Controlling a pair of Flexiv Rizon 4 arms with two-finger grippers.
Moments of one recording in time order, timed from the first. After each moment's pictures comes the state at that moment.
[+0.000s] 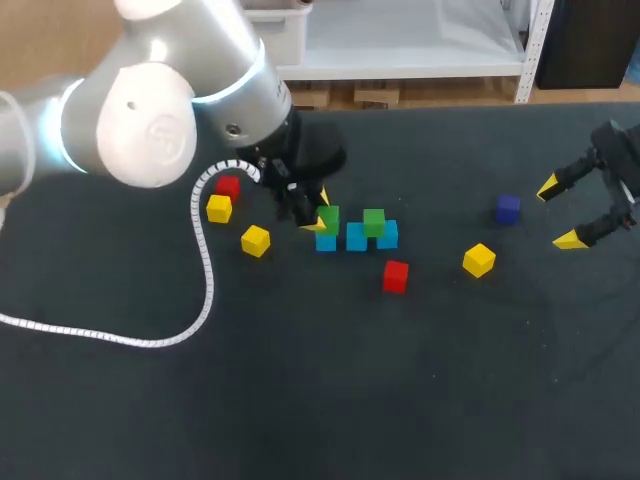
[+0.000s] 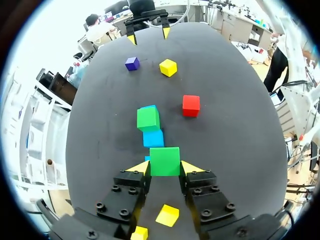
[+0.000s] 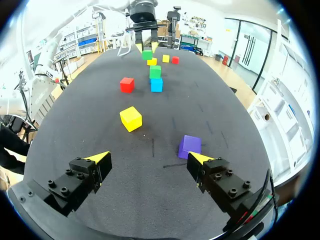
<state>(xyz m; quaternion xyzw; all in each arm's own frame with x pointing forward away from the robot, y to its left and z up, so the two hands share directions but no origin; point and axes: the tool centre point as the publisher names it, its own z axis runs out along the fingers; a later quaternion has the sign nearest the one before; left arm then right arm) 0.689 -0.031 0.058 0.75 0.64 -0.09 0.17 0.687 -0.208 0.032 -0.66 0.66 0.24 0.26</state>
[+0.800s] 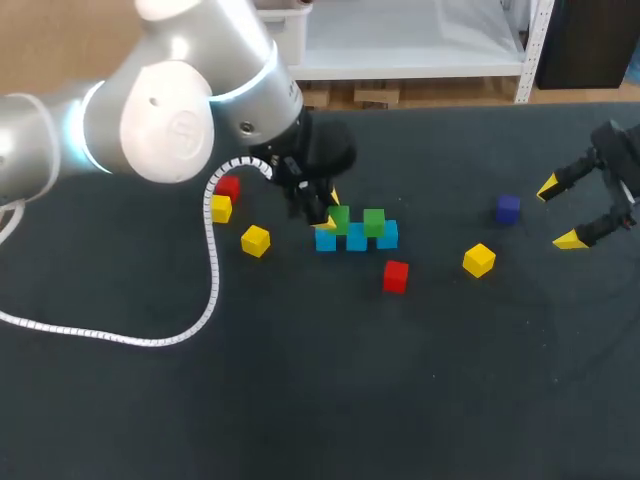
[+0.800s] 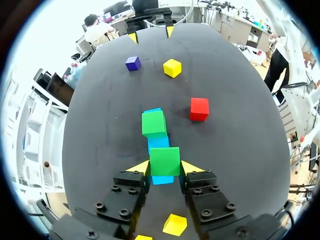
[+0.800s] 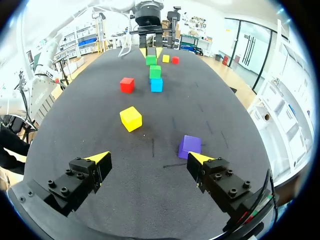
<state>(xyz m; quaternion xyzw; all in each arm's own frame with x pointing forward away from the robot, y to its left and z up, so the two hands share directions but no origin) 0.700 -0.044 0.045 0.75 0.63 -0.10 0.16 0.687 -0.208 0.032 -0.66 0.66 0.24 0.26</state>
